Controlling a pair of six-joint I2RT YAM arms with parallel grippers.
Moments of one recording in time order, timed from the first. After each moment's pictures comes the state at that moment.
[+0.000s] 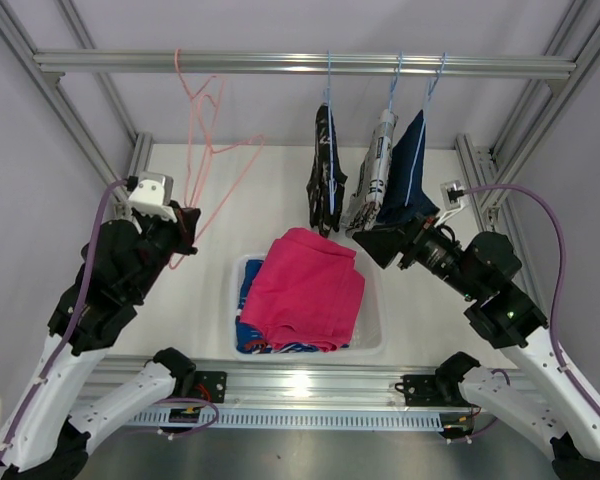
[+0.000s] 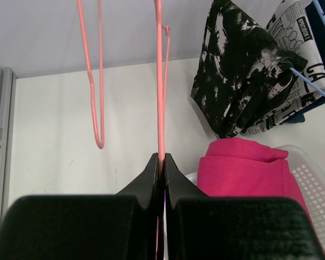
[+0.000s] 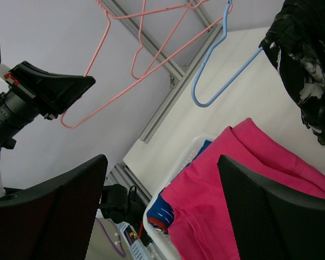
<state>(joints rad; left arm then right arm) -0.56 0.72 1.20 -0.63 -0.29 -0.11 0.62 0.70 0.93 -0.17 -0.21 0.70</state>
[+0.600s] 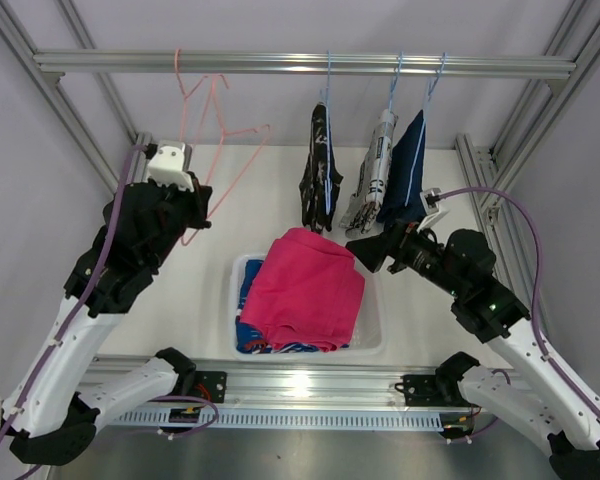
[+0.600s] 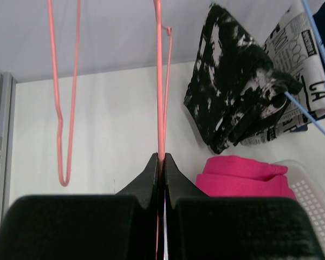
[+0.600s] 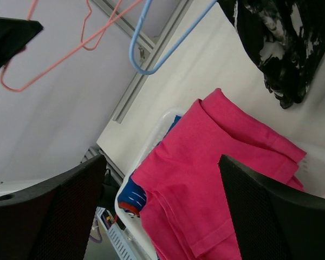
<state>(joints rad) -0.56 0.91 1.35 -0.64 -0.31 -0.11 0.60 0.74 0.84 -0.19 -0.22 0.65</state>
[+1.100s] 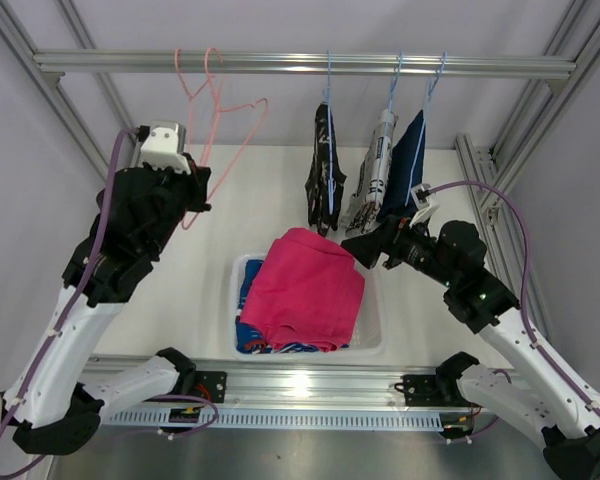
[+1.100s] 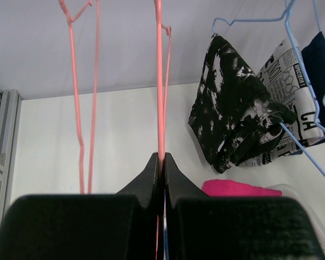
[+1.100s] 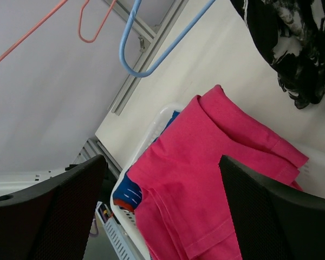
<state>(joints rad) -0.56 0.97 1.47 -0.61 -0.33 -0.11 0.56 0.81 0.83 -0.15 -0.30 0.63</state>
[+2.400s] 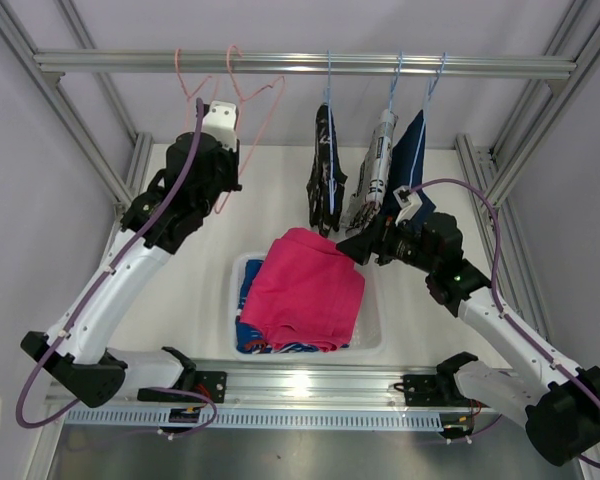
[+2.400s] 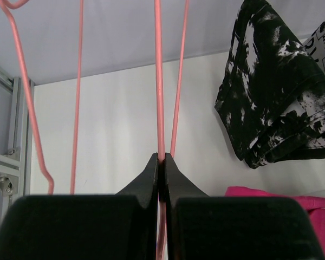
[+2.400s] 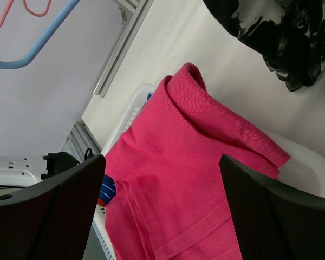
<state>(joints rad) -0.56 1.27 1.56 -0.60 -0.40 -0.04 0.45 0.99 0.71 0.04 -0.48 0.61</state>
